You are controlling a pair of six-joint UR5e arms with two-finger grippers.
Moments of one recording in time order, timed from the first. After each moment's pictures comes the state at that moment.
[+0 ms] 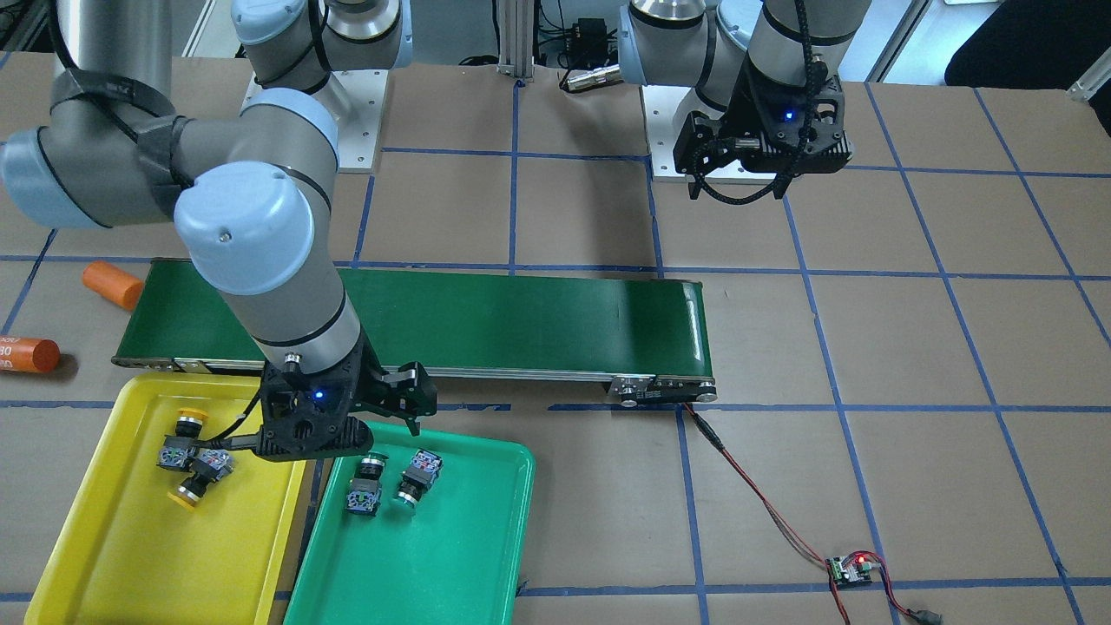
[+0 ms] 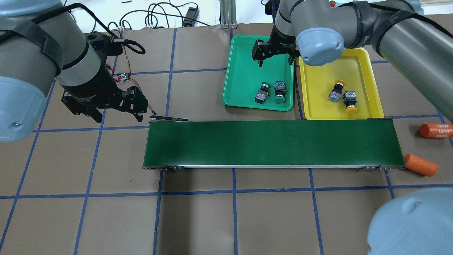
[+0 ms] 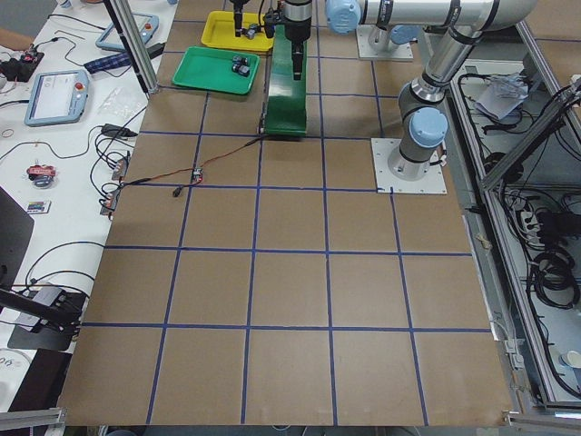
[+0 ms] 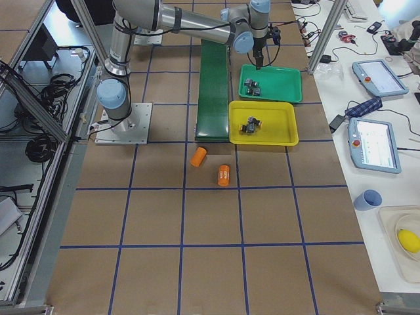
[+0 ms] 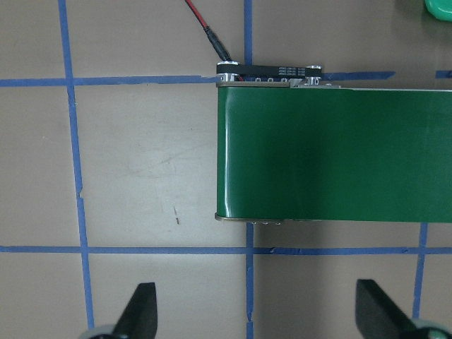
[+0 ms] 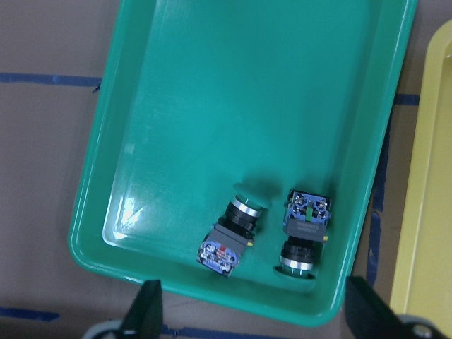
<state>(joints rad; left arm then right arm) -1.59 -1.44 -1.74 -1.56 1.61 -0.02 1.69 -1.19 1.46 -1.98 -1.51 0.06</state>
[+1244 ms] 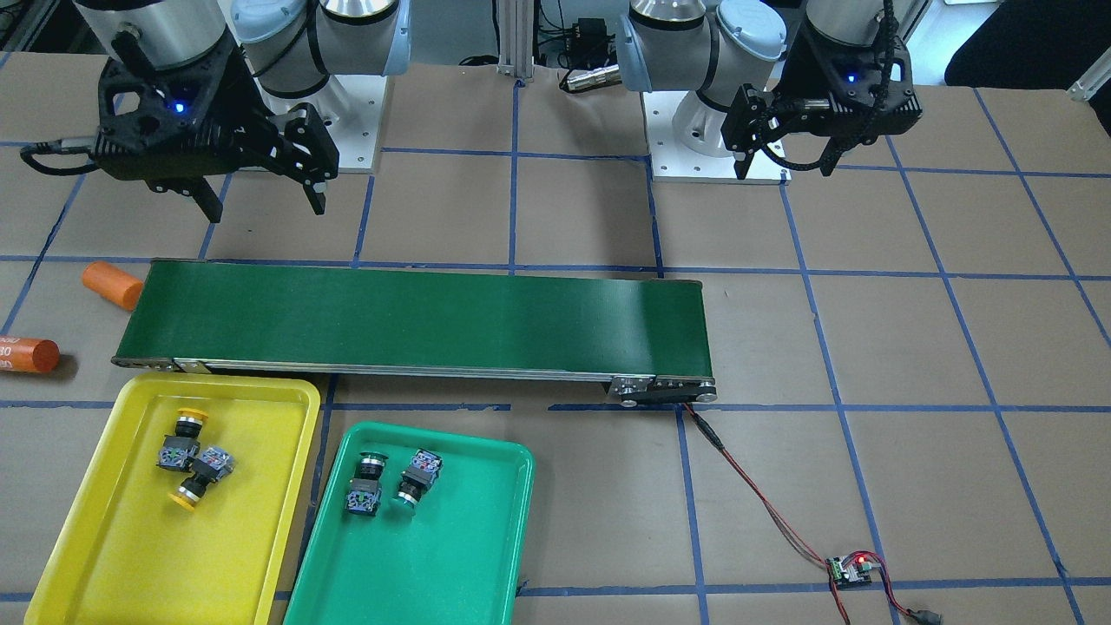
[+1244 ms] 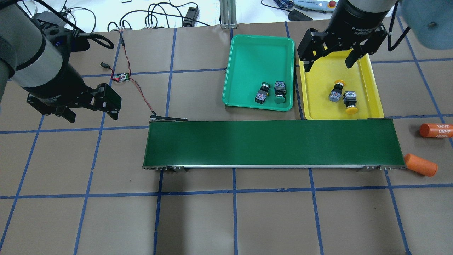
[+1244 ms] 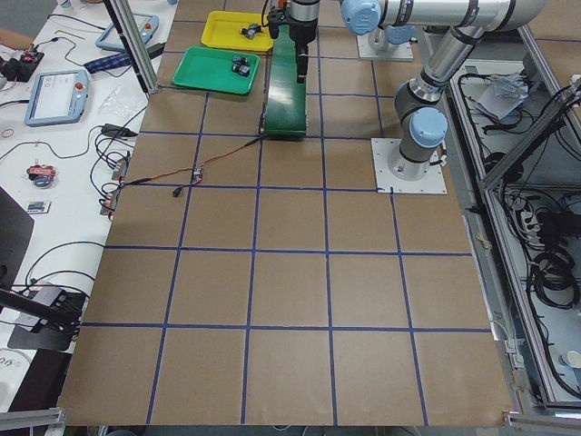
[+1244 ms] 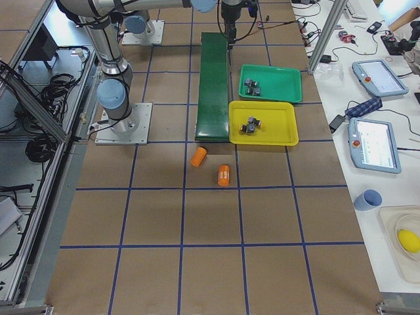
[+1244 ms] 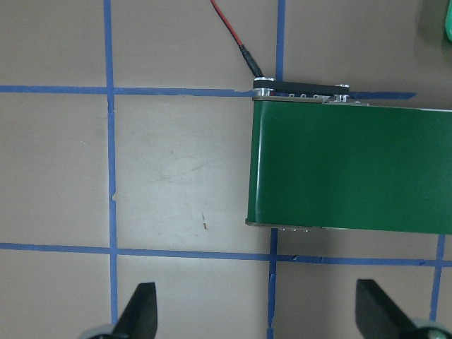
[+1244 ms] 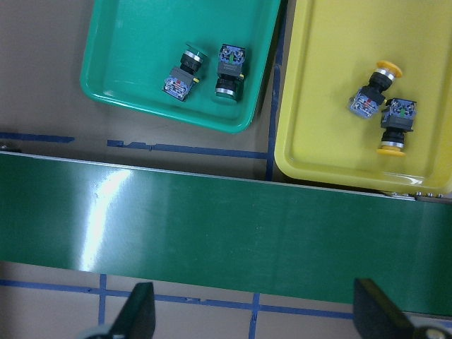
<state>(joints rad) -1.49 -1.36 -1.76 -1.57 1.61 0.03 1.60 -1.57 1.49 -1.56 -1.52 -0.06</state>
